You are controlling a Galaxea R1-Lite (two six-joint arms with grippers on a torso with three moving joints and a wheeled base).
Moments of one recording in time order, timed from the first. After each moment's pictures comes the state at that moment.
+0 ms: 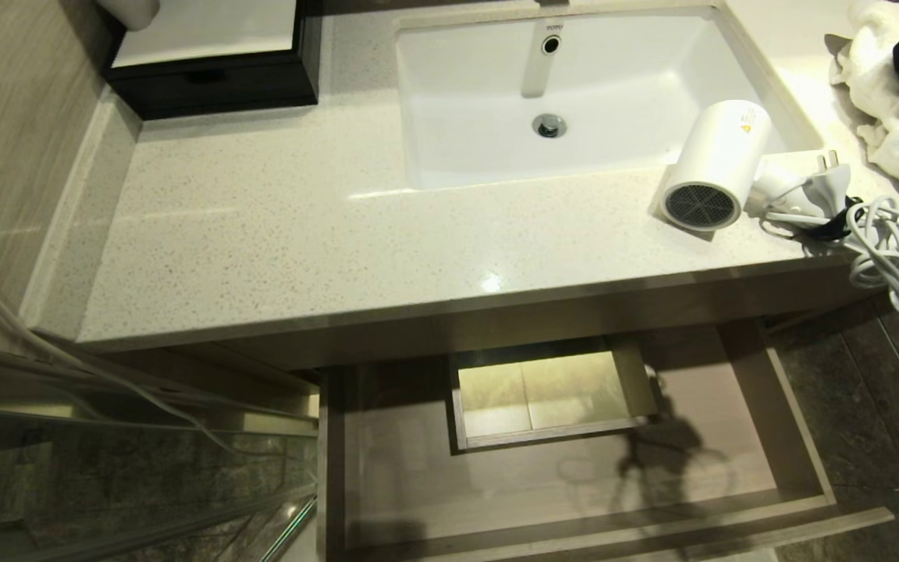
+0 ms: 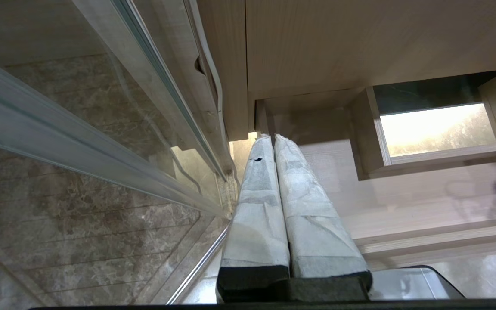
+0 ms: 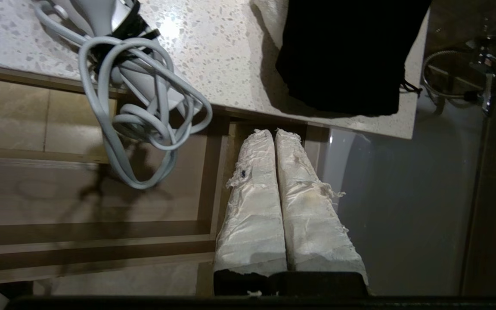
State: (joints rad) left arm 0.00 0.00 0.00 0.00 0.00 0.00; right arm -0.20 1.04 -1.18 0.28 -0.07 -0.55
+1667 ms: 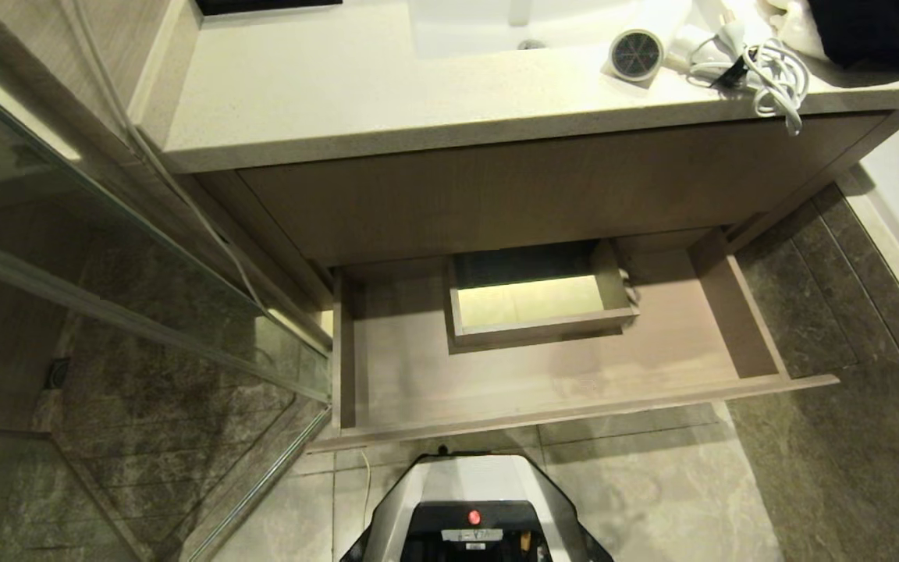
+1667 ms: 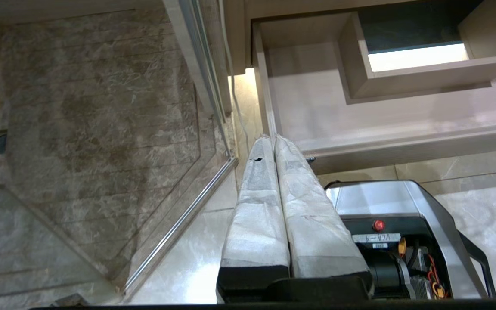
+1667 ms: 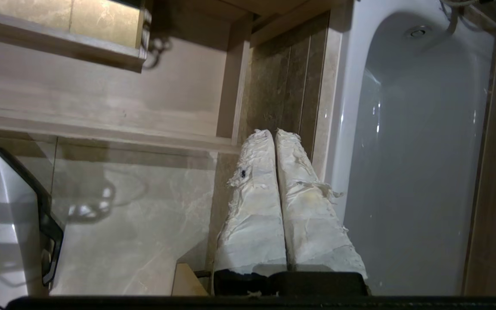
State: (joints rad) left arm 0.00 0.00 0.00 0.00 0.00 0.00; right arm -0.18 0.87 -0.97 0.24 -0.08 -0.56
